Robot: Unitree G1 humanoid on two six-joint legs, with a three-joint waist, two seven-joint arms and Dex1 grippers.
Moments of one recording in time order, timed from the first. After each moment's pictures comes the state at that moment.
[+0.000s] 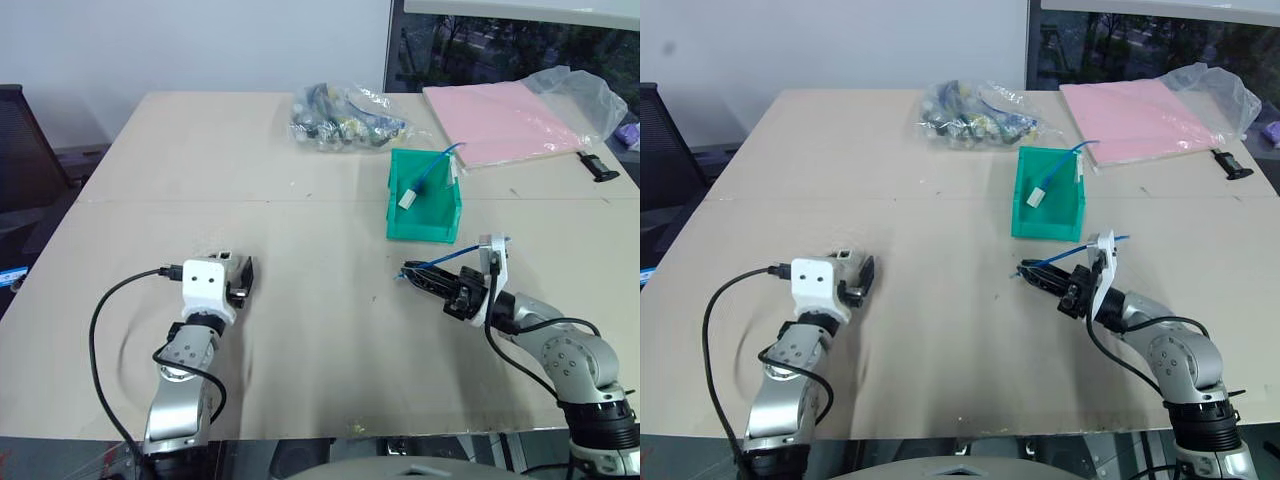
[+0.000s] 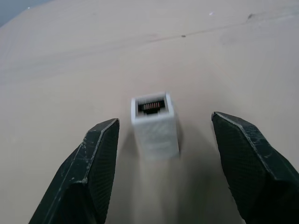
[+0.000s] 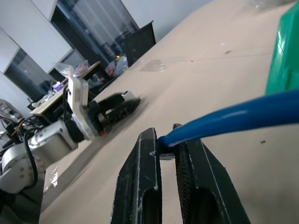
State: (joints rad) left arm 0.06 0.27 0.20 -0.20 -0.04 0.16 -0.17; right arm -0.11 -0.41 -0.03 -0.27 0.84 0.65 0.78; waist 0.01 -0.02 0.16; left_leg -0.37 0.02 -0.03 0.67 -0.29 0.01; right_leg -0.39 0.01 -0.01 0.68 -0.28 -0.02
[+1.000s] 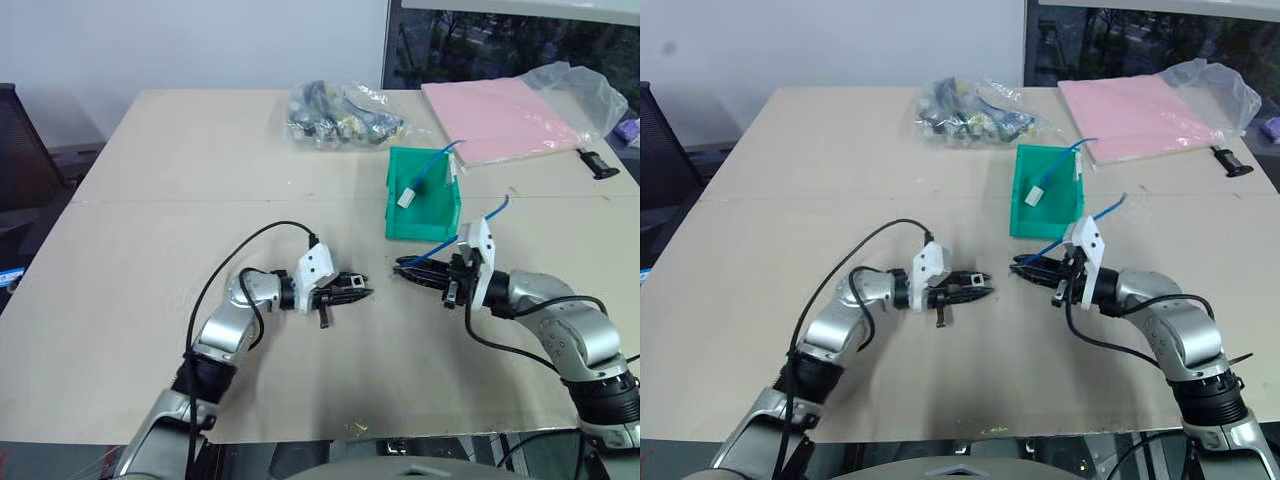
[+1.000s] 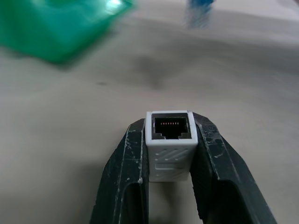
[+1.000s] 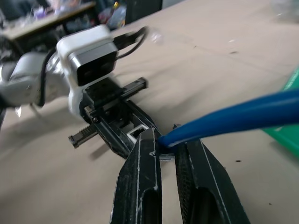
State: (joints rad) left arm -0.41 0.44 -0.28 0.20 -0.22 0.06 -1.16; right arm -0.25 -0.54 0.13 -0.27 0.54 0.50 0.89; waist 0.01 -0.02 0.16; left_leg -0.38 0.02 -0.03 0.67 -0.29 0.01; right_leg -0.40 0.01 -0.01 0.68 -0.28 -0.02
